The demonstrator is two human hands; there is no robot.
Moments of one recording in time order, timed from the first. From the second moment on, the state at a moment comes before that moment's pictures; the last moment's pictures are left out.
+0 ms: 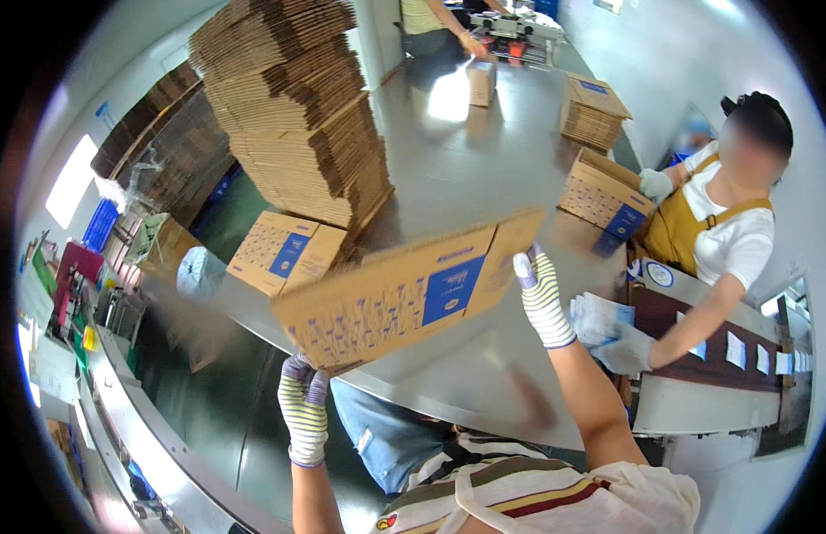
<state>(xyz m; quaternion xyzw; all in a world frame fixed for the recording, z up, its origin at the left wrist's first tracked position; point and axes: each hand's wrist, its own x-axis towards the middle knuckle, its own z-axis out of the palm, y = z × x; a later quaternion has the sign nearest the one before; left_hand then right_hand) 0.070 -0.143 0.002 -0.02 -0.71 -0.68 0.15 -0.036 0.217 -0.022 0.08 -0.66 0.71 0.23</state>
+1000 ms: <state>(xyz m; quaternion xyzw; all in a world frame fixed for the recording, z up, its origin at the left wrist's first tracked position) -0.010 -0.069 -0.013 -0.28 -0.96 -0.01 0.07 -0.031 0.196 -0.112 0.03 -0.54 0.80 -0.26</state>
